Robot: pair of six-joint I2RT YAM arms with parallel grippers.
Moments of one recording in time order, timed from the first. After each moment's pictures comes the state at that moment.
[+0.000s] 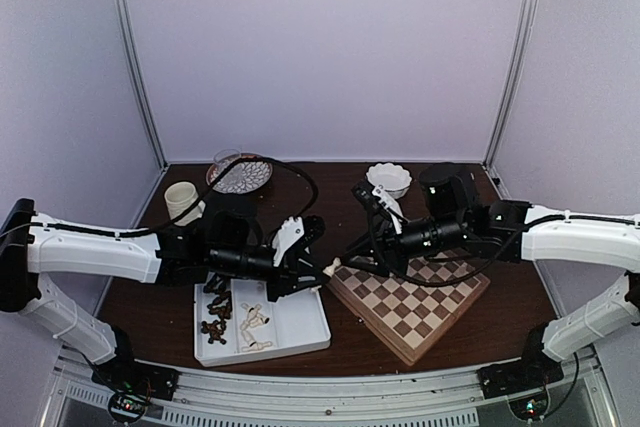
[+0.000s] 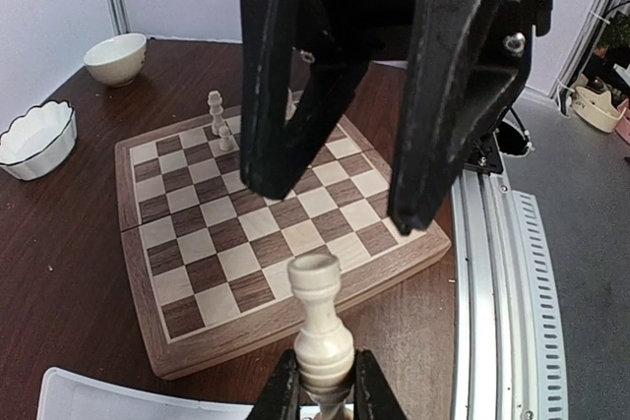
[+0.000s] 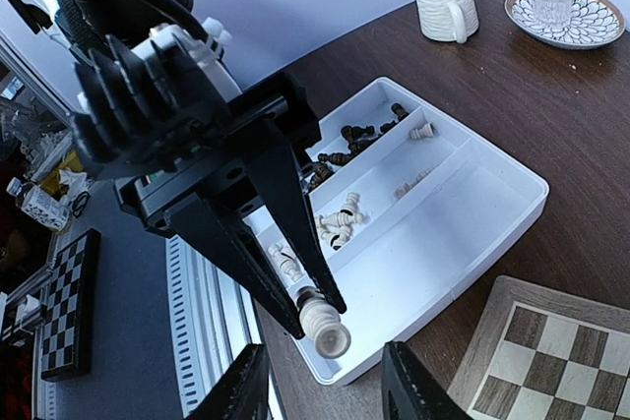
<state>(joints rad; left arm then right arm) -1.04 1.41 0.82 0.15 0.38 0.08 0.93 1.28 0.93 -0.12 -0.46 0.21</state>
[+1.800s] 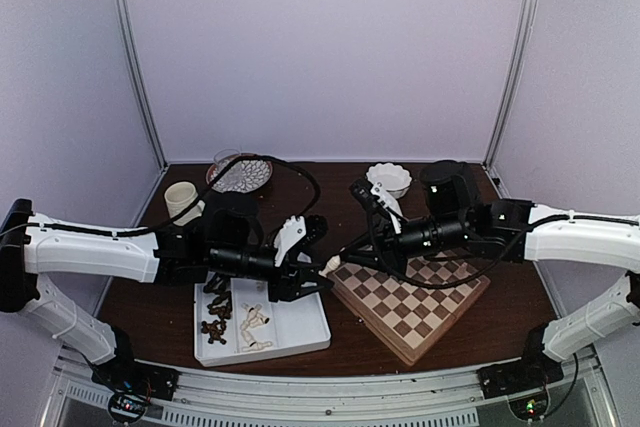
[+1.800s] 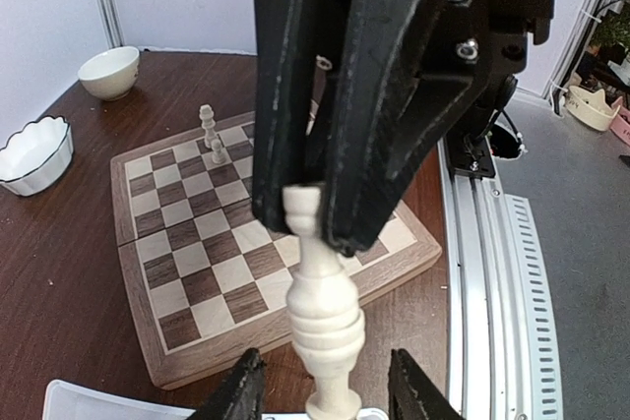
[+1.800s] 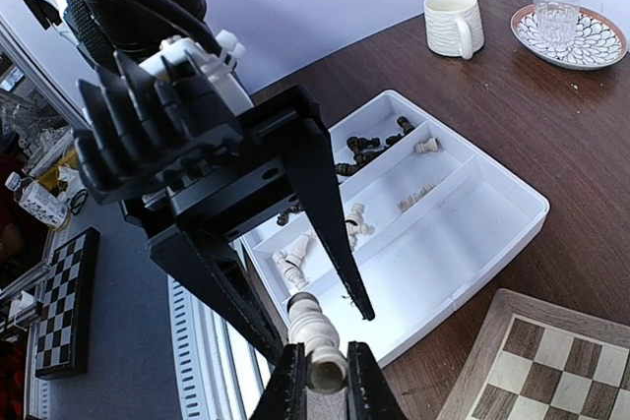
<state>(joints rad) -1.06 1.40 0.84 0.13 0.37 0.09 0.96 1.28 0.96 -0.14 -0.43 0.19</state>
